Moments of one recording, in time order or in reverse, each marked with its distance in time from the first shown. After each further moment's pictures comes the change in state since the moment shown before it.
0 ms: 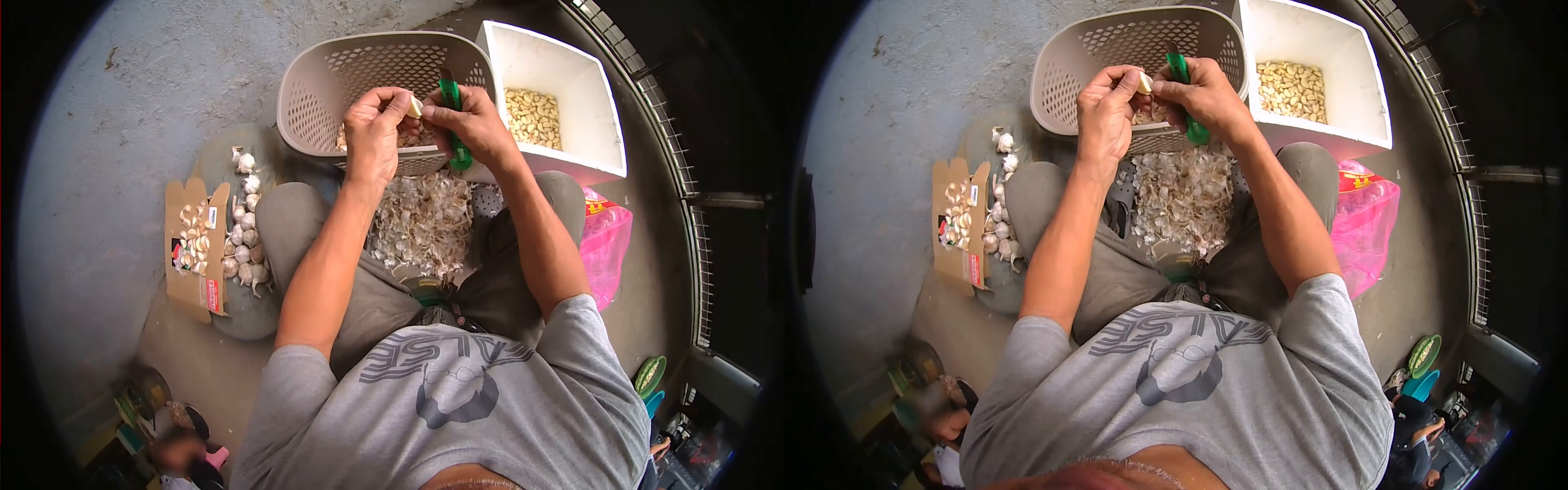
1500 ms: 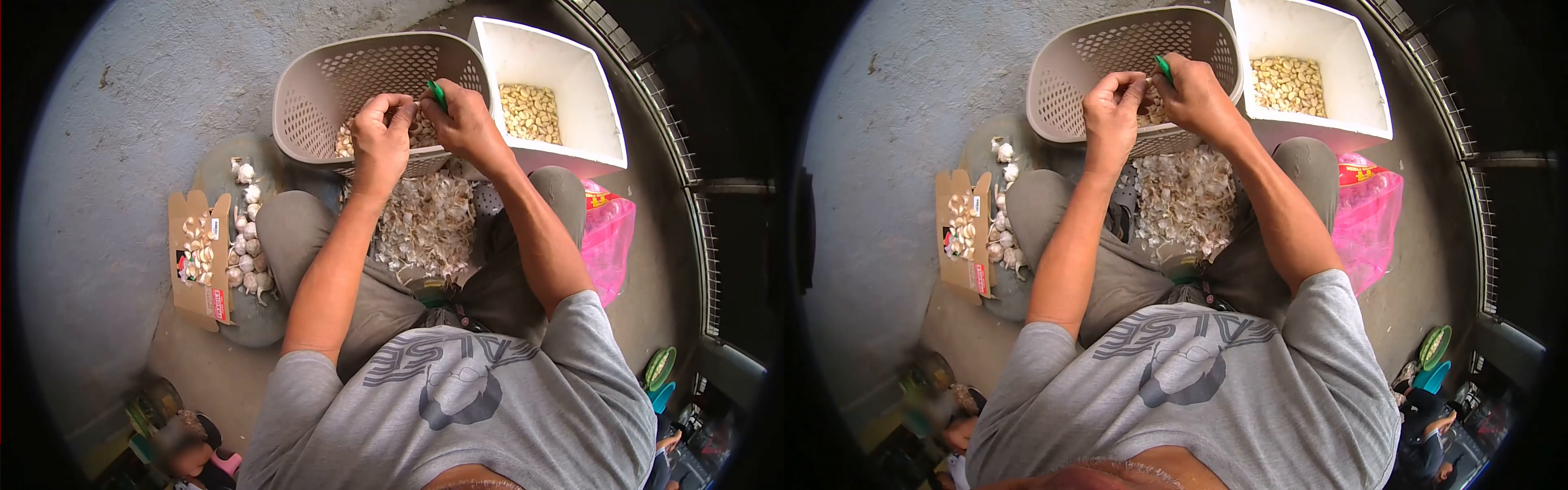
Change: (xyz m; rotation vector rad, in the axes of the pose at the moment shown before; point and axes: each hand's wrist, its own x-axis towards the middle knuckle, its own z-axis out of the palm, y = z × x) left_hand -0.003 -0.003 0.013 0.722 0.027 0.211; right_hand 0.002 0.006 0.004 -0.616 0.264 -0.367
